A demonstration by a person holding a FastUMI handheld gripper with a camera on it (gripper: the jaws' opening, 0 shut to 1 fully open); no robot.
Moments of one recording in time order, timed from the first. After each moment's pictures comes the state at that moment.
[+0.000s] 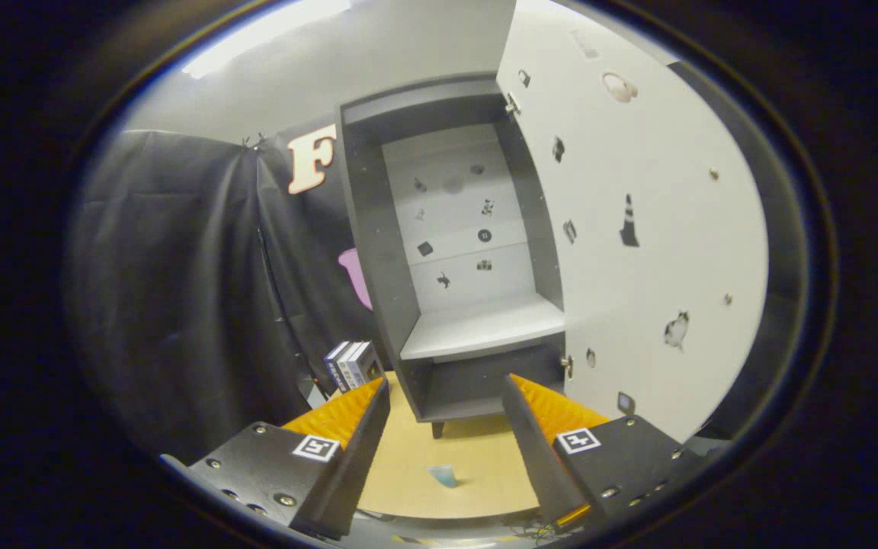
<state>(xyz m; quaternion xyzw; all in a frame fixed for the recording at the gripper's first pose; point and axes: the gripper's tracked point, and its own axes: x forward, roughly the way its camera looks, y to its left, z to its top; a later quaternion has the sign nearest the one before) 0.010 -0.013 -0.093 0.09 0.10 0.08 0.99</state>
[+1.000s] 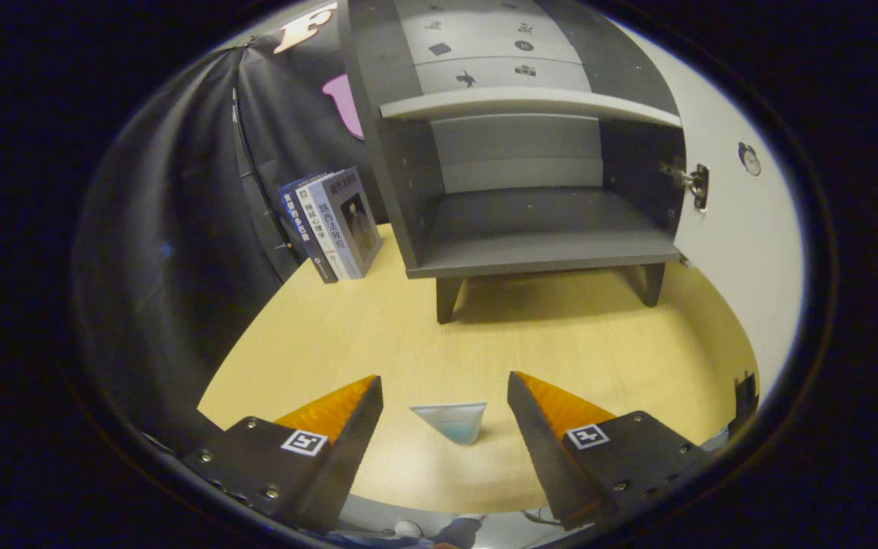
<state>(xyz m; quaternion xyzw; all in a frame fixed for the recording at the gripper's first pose) 0.102 0.063 -0.406 0.03 0.33 0.11 0.94</state>
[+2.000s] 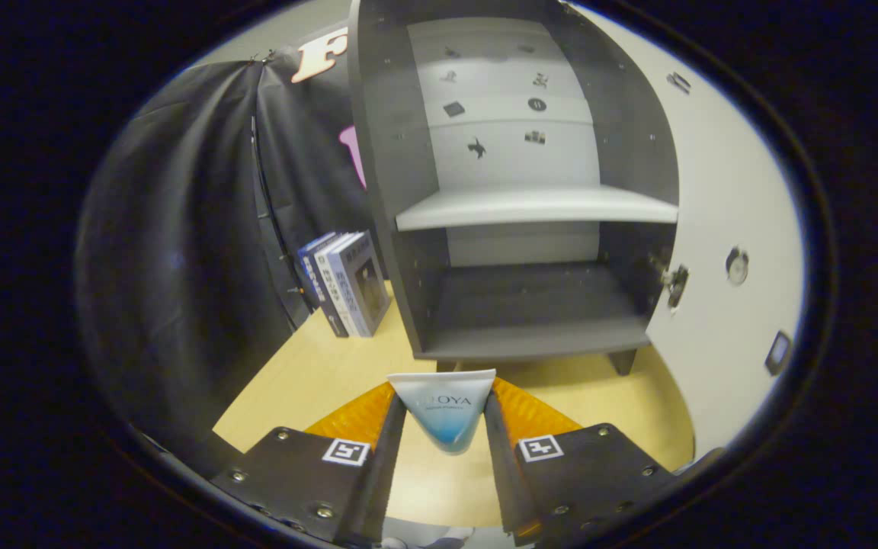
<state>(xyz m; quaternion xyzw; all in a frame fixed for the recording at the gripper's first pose) 0.126 0.047 -0.244 0.02 0.22 0.13 0.97</state>
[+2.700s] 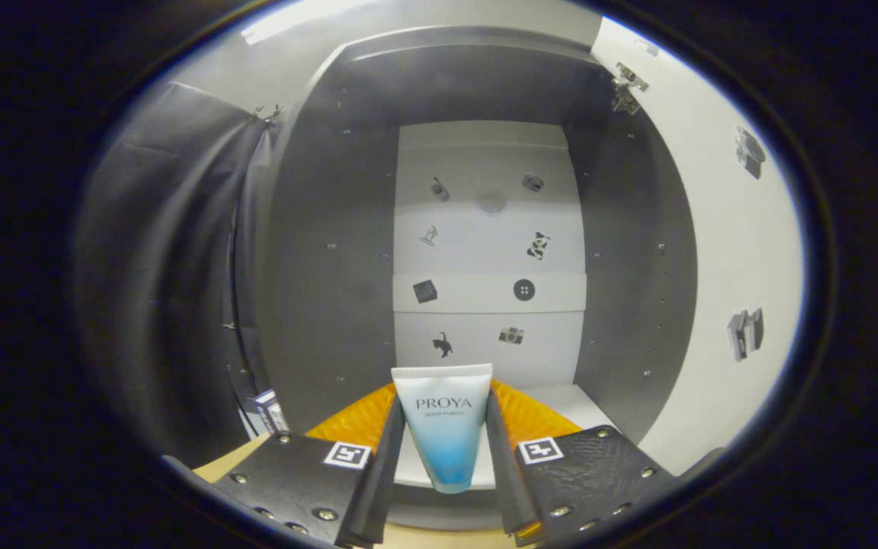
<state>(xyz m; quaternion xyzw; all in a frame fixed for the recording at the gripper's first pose) 0.297 0.016 -0.037 -0.01 0.00 0.09 1.00</state>
